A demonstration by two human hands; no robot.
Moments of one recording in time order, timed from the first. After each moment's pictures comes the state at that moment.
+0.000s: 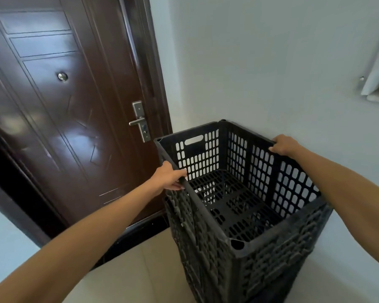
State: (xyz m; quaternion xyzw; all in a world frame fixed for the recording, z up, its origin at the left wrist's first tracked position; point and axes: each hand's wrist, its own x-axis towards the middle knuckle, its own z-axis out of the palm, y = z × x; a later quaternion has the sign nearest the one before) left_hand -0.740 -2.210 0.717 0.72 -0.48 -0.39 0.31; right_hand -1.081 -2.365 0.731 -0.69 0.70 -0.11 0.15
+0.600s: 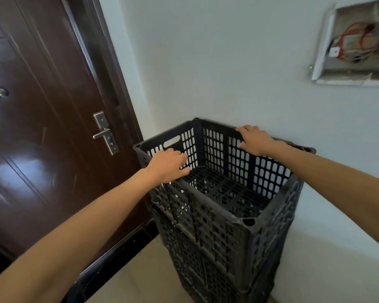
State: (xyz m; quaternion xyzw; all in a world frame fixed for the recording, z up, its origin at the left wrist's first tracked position) left_hand -0.741 -2.240 0.736 0.47 -0.86 0.18 0.01; right_hand -1.046 -2.284 0.735 -0.76 0.65 -0.06 -0.03
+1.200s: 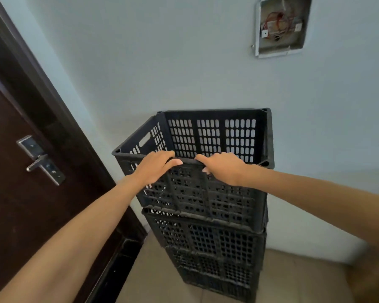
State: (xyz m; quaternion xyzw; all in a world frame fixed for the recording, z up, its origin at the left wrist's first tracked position) left_hand -0.670 -2.272 0.699 0.25 -0.96 0.03 0.12; right_hand -0.861 -2.107 0.710 -0.73 0.68 -0.02 -0.04
